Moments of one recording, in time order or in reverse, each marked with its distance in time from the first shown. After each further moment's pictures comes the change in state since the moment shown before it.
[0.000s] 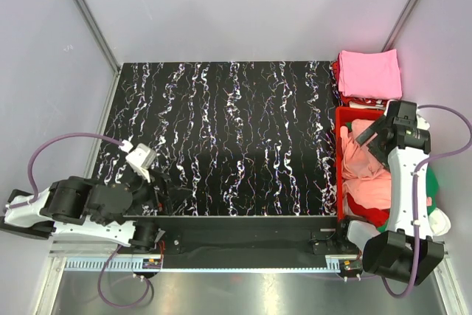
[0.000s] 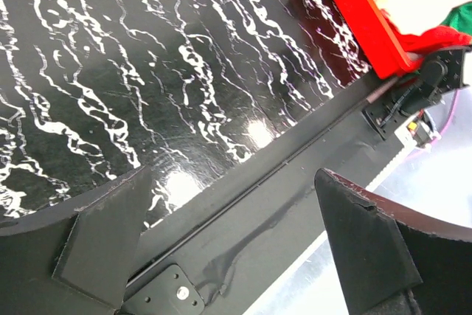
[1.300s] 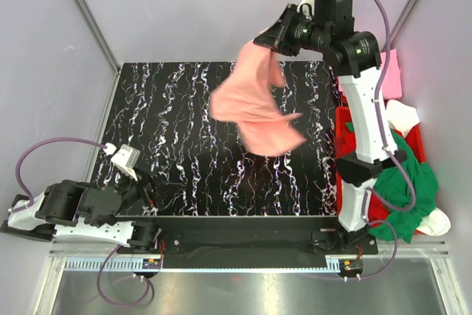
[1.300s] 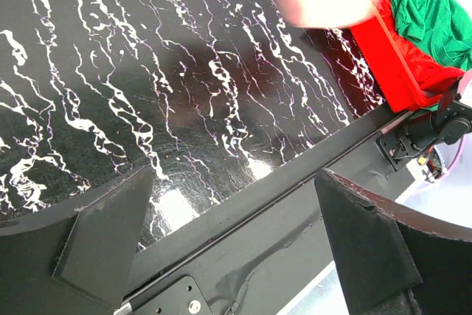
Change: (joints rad) left arm -0.001 -0.154 -0.075 -0.047 -0.109 -0.054; right arm 0.712 0.875 1.620 -0.047 -0.533 0.138
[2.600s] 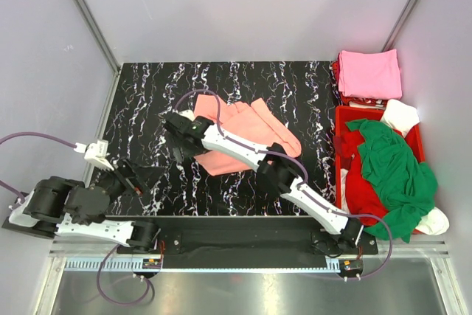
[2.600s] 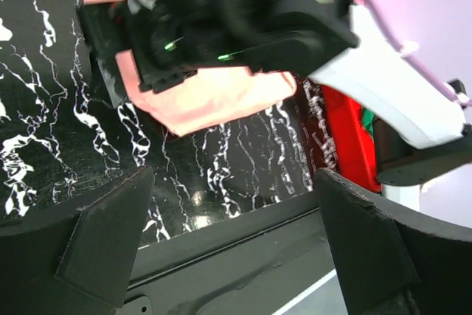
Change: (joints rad) left arm -0.042 -0.066 0.068 -0.188 -0.216 -0.388; right arm 0.602 0.715 -0.142 0.104 0.525 -0.121
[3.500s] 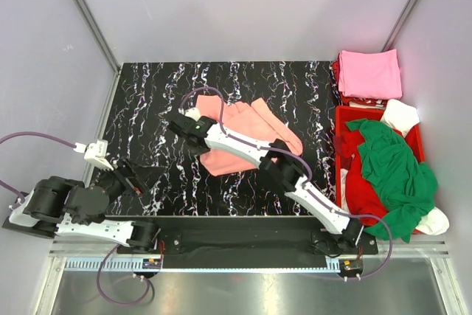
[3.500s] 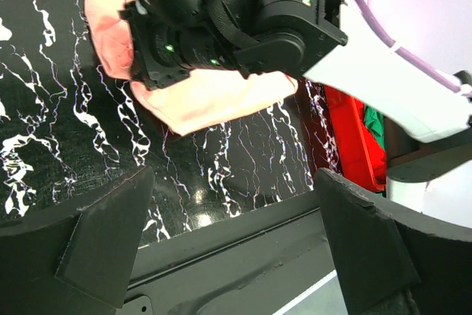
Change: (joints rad) left arm -0.003 0.014 0.000 -0.001 0.000 -0.006; right arm -0.016 -0.044 -0.150 0.051 0.137 -0.037
